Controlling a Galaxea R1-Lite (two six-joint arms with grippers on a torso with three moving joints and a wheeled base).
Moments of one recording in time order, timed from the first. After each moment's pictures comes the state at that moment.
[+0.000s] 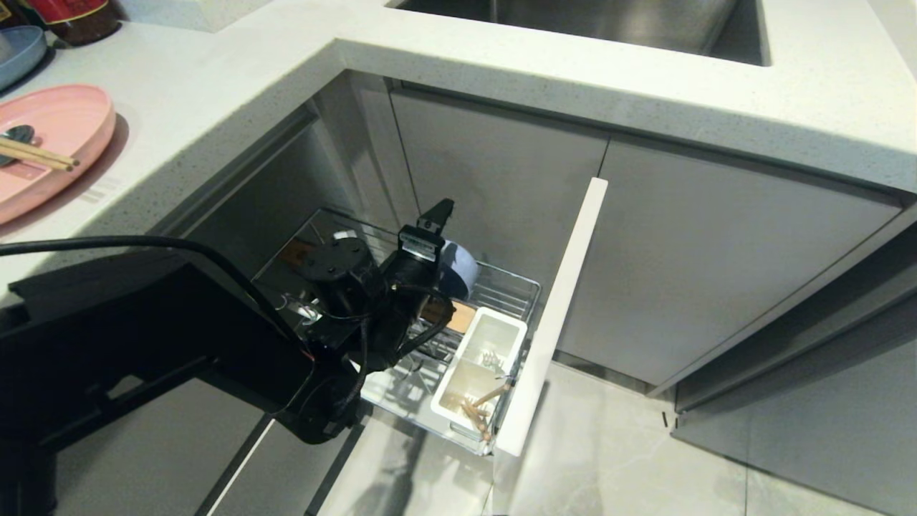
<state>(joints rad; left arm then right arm) -0.59 2.07 -0.91 -1.40 0.21 -1.15 0.00 0.00 0.00 -0.01 -0.04 0.08</state>
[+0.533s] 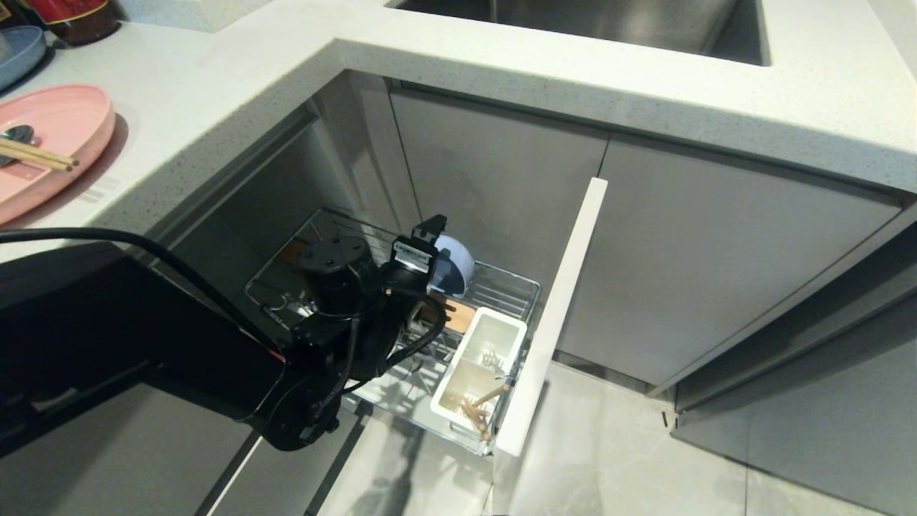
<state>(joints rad) -0.60 1.99 -0.86 -1.22 0.29 -1.15 0.00 0.00 0.00 -0.01 -0.04 0.08</state>
